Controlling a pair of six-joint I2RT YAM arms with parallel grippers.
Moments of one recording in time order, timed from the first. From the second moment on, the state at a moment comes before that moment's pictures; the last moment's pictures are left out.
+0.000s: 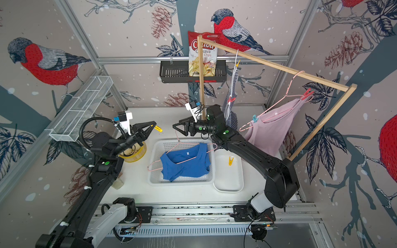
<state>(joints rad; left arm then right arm) -0.12 0.89 0.73 0.43 0.84 -0.53 0.72 1.52 1.28 0.13 -0.72 0.44</state>
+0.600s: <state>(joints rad) -0.29 1.00 0.86 0.41 0.84 -0.47 0.75 1.46 1.26 0.15 -0.86 0.41</state>
